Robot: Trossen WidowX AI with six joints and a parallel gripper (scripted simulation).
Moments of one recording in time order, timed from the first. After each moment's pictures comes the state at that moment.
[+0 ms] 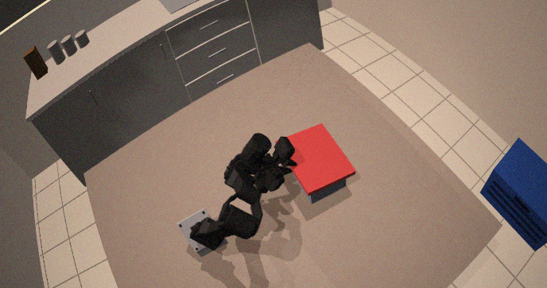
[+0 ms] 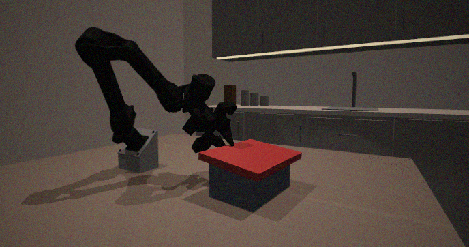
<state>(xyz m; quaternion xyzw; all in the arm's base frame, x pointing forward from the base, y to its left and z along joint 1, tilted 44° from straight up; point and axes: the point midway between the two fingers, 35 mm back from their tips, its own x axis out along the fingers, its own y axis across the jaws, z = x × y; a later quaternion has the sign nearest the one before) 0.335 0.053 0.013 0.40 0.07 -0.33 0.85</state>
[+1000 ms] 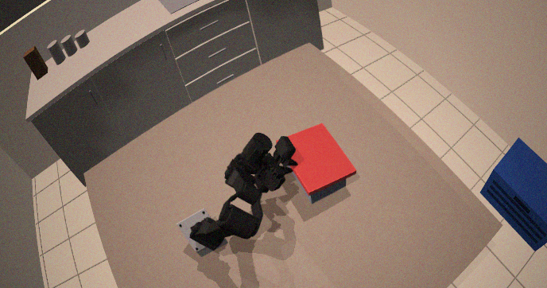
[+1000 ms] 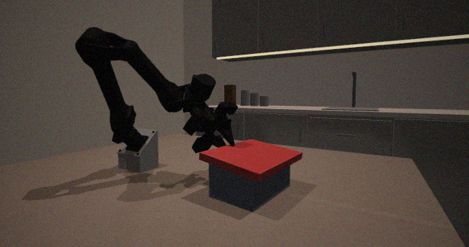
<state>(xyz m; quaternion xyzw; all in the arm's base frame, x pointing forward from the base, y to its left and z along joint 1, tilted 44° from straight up) 0.337 0.053 0.013 0.40 0.07 -0.33 0.85</state>
